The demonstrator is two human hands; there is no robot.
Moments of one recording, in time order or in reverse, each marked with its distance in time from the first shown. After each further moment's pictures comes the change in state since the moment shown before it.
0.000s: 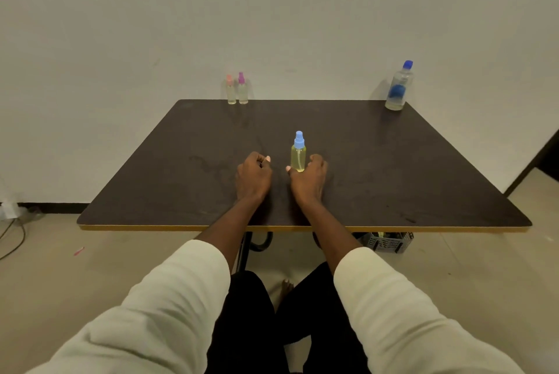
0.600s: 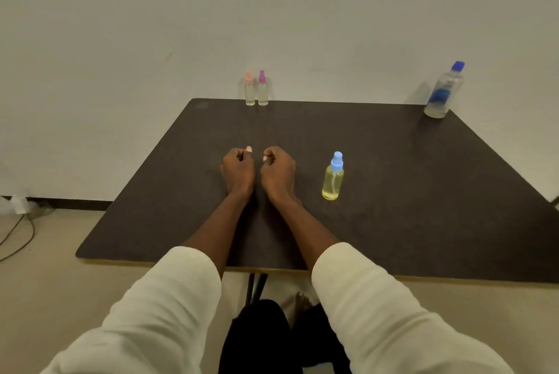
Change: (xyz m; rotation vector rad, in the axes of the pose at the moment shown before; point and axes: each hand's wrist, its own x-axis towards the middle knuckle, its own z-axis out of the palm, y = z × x) left_hand 0.110 -0.049 -0.021 -0.296 0.205 -0.231; right_hand 0.033 -0.067 0.127 0.037 -0.178 -0.185
